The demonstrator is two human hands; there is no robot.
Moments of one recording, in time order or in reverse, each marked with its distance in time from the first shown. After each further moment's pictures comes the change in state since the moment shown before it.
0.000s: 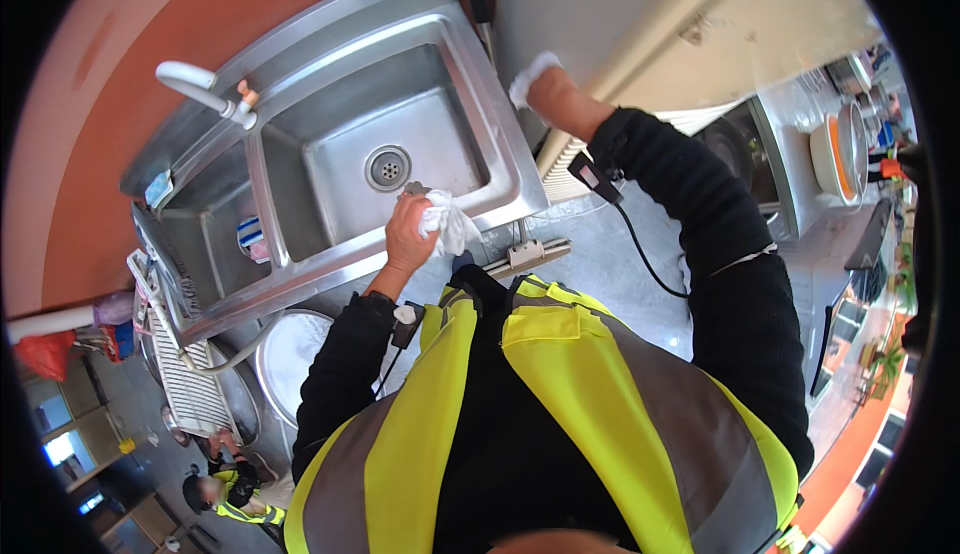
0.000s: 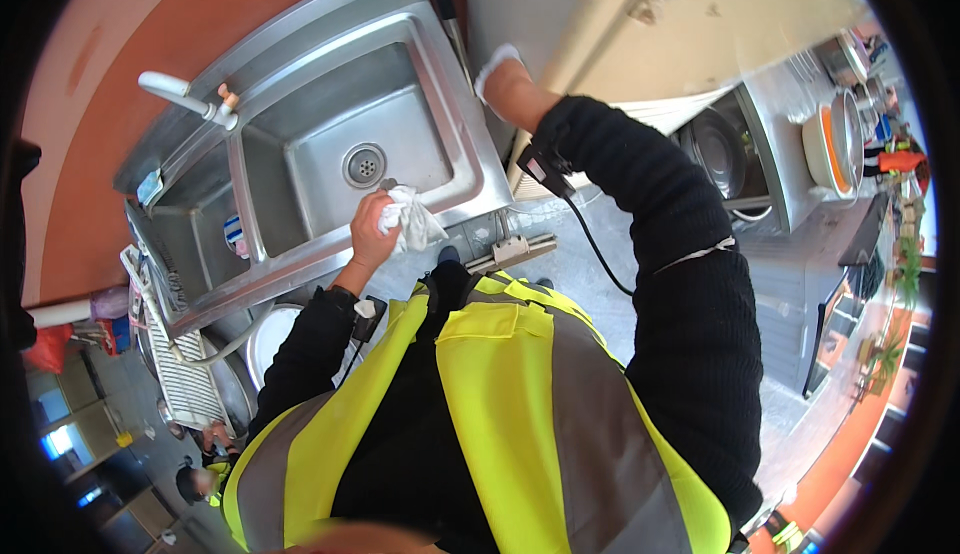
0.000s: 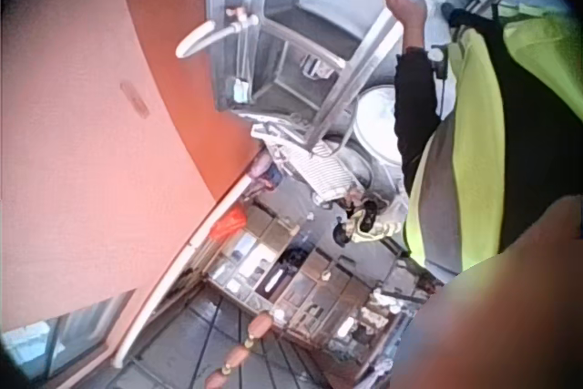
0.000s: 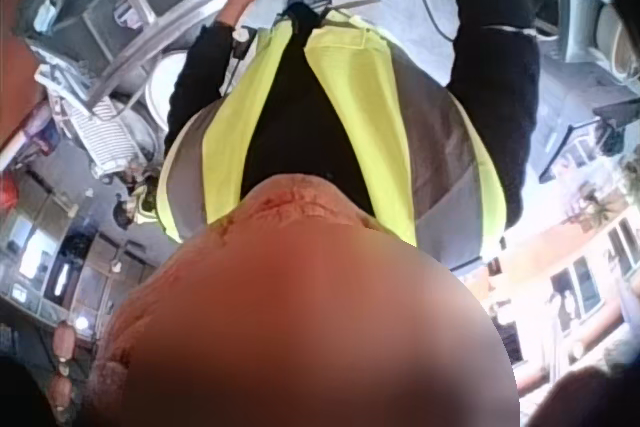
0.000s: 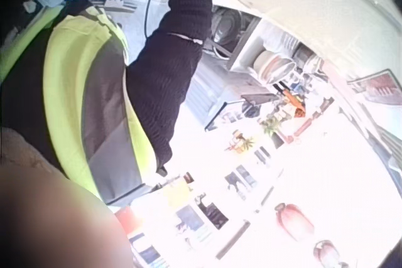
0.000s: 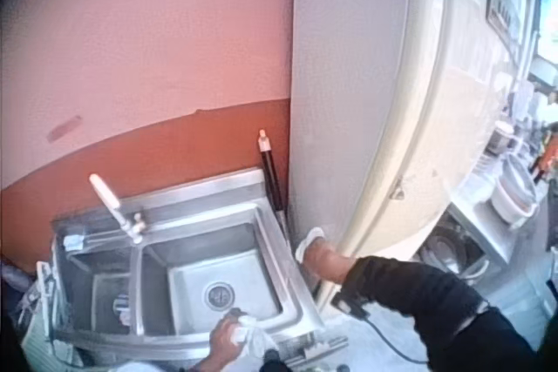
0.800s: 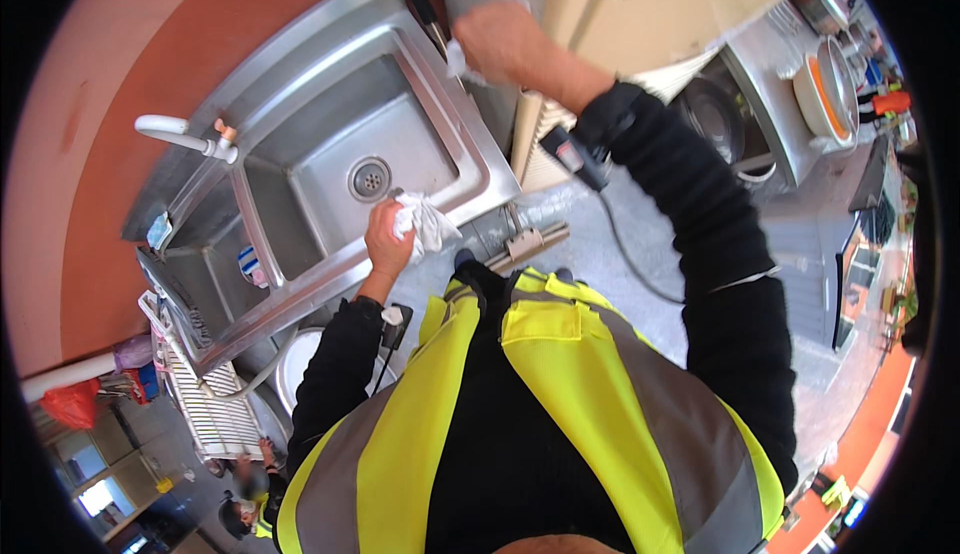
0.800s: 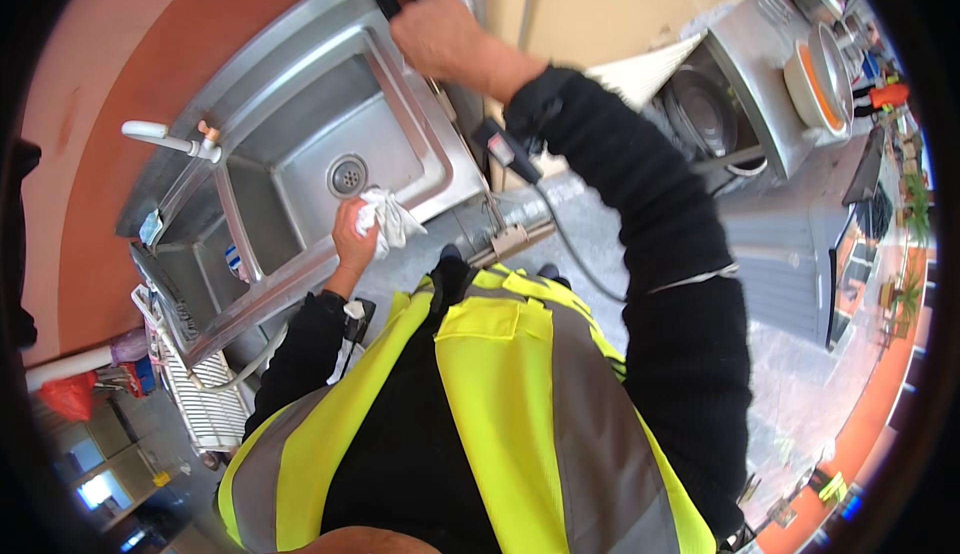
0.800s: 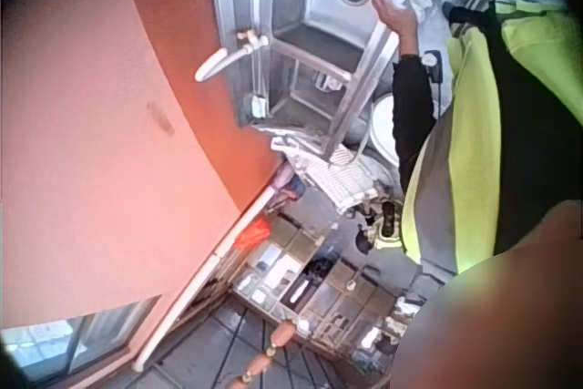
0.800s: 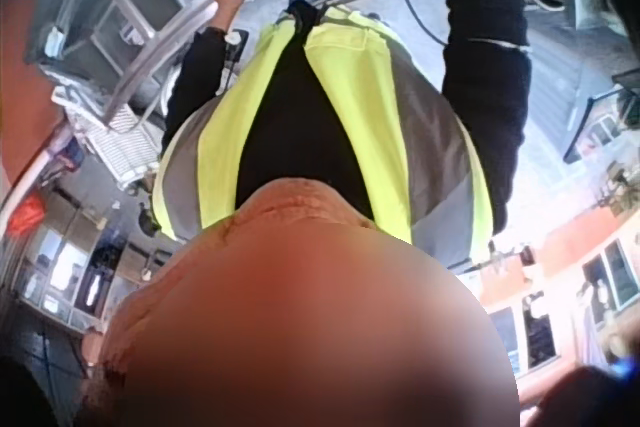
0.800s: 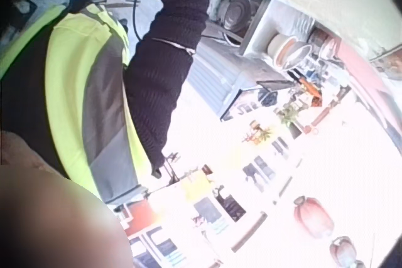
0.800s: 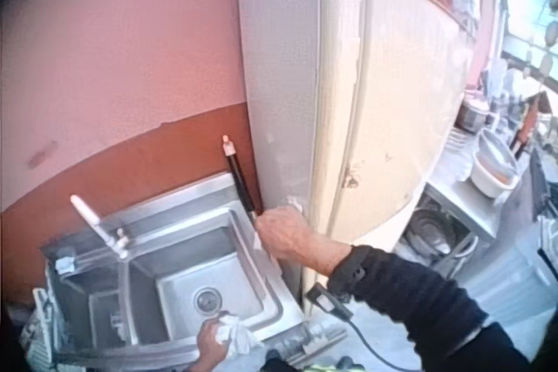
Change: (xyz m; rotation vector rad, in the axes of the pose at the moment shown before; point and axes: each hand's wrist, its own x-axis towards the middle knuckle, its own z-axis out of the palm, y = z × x) left_hand -0.007 -0.006 0.005 0.074 -0.032 -0.070; right_hand -0.078 0.029 -0.115 0.368 0.660 0.242
